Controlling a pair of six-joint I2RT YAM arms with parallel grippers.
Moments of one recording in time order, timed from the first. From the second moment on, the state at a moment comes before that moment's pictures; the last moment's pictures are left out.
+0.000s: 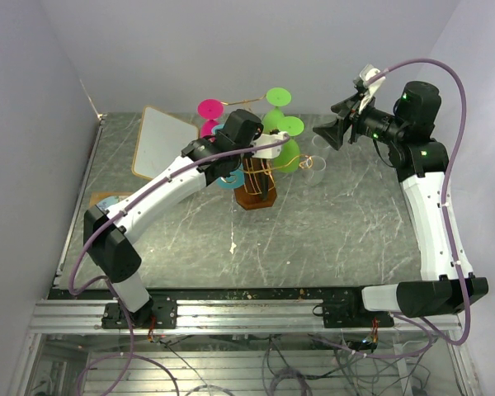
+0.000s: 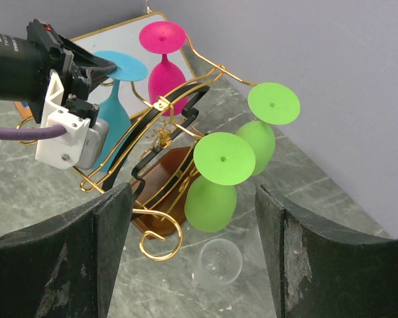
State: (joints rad) left arm -0.78 1.69 1.70 -0.60 -0.52 1.05; right arm 0.08 1.33 1.62 -0.51 -0.78 -0.30
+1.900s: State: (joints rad) left arm -0.76 1.58 1.57 -0.55 -0.53 1.02; right arm 0.04 1.32 1.58 -0.48 -0.84 -0.27
